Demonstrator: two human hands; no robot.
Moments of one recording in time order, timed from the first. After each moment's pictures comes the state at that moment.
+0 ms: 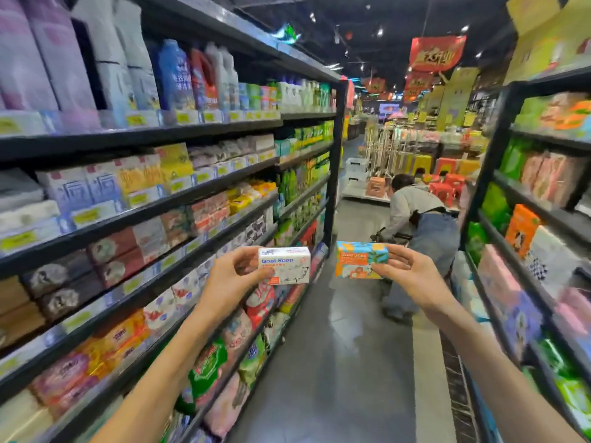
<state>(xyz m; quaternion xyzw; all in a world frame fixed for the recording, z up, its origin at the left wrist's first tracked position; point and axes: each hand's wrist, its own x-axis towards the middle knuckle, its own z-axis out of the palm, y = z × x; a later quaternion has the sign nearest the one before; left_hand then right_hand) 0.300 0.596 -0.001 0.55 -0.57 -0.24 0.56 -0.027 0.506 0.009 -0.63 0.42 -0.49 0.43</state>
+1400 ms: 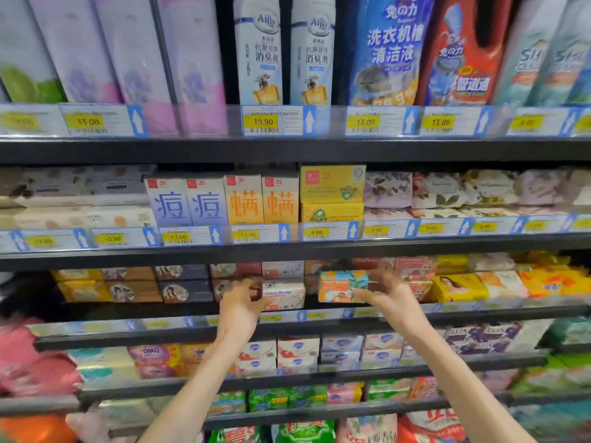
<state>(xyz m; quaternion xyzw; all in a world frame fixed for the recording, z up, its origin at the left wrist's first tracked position) 0.544 0.412 -0.084 0.91 -0.03 0.07 0.41 0.470 0.115 -0.068 -0.85 0.07 -0.14 0.51</state>
